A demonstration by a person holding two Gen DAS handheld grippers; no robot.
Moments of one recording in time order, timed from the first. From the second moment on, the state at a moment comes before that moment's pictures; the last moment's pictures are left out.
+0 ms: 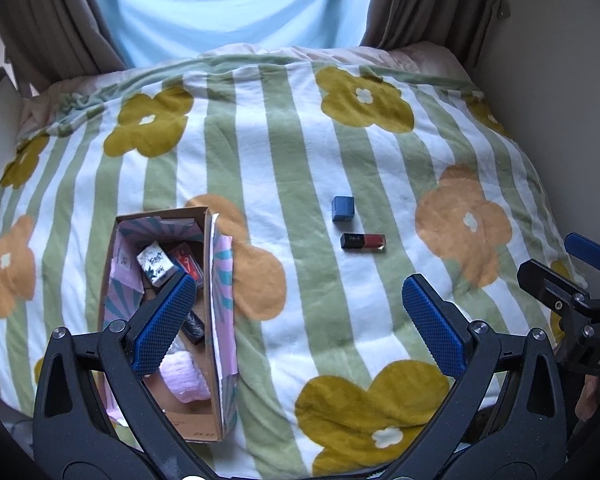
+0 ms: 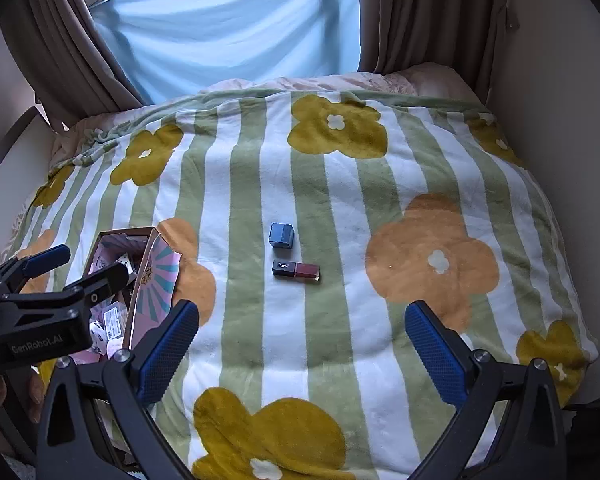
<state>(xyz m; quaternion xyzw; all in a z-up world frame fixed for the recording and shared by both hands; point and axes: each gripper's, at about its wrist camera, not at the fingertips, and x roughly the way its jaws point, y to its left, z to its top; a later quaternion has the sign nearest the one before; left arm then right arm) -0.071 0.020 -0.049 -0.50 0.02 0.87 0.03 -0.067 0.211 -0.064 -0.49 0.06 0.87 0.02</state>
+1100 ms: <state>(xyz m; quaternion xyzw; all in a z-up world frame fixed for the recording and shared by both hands) -0.302 0.080 -0.293 -0.61 0.03 0.78 0.12 -0.188 0.222 -0.305 -0.50 0.16 0.85 0.06</state>
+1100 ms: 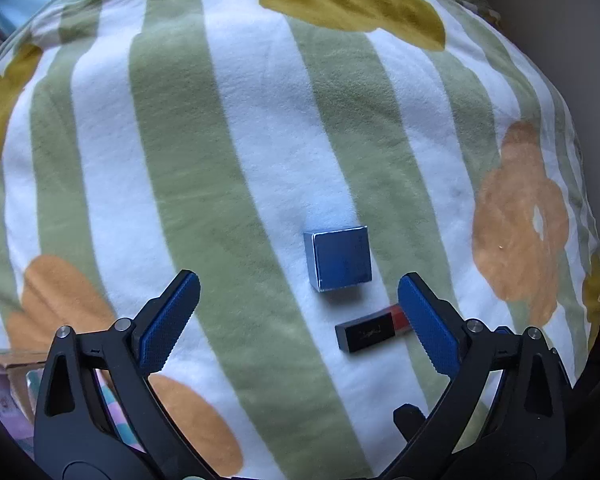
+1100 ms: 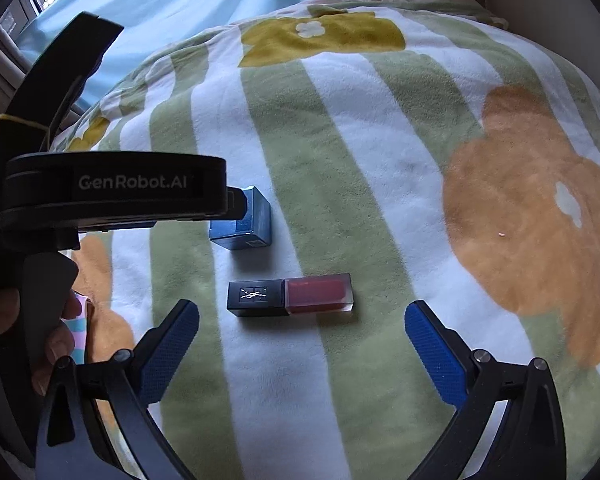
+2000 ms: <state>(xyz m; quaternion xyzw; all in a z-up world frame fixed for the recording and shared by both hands) -0.309 0.103 -0.336 -0.61 0.05 0.77 0.19 -0.191 0.209 -0.317 -0.49 0.13 0.86 0.05</state>
